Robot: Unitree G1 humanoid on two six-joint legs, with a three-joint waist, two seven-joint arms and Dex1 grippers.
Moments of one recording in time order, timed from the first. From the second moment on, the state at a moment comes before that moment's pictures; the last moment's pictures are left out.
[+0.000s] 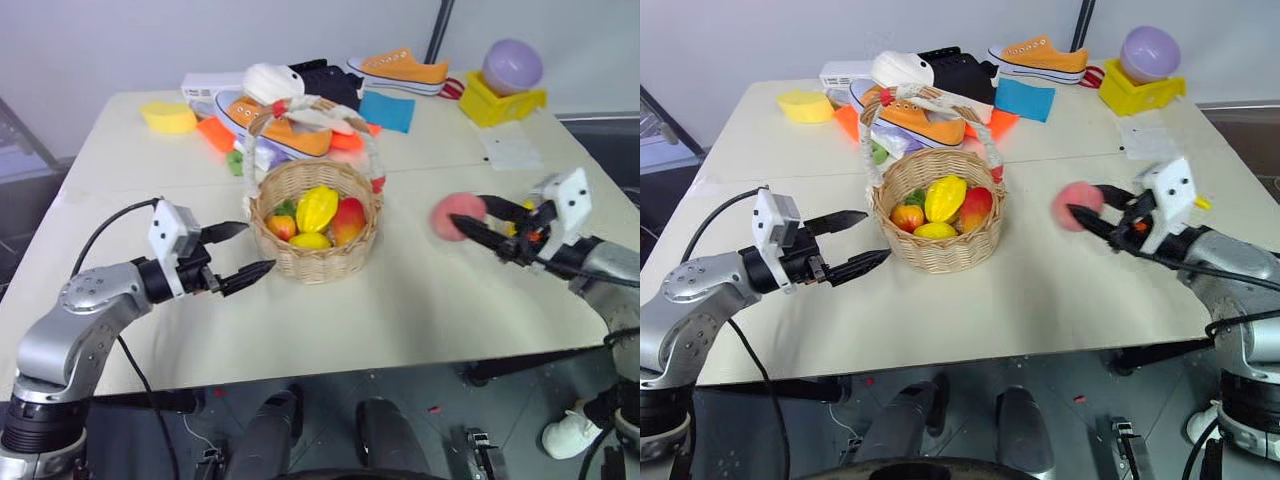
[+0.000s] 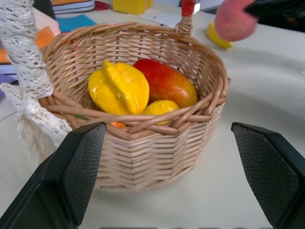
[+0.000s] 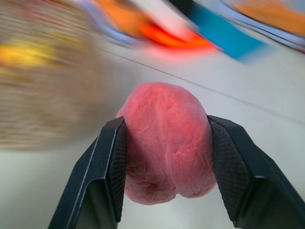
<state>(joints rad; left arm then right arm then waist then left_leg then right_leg) -0.17 0.71 0.17 -0.41 -0.66 0.56 -0.82 -0.27 -0.75 -0.29 -0.48 0.61 0.72 0.72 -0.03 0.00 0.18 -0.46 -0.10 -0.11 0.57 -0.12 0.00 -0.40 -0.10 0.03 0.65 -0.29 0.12</state>
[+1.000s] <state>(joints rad) -0.32 0.57 -0.07 -0.48 -0.66 0.60 -0.83 -0.09 -0.69 -0.47 -0.38 0.47 0.76 0.39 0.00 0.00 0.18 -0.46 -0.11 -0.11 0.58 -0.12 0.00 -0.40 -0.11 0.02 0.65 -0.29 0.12</state>
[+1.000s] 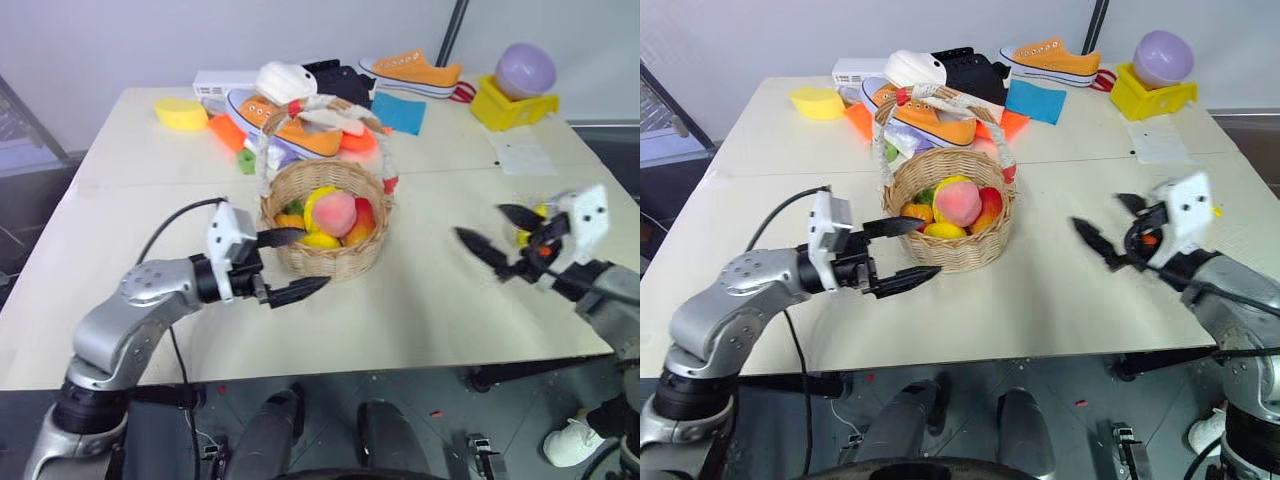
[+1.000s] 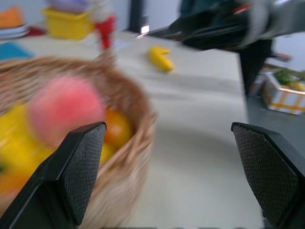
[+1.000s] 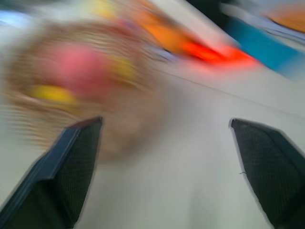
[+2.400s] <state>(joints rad) -0.23 0.67 0.11 -0.29 -0.59 0.48 -0.87 0.08 -0.89 -0.46 -0.64 0.78 0.72 0.84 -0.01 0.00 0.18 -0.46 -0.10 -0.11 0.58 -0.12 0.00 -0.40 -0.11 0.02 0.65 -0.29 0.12</state>
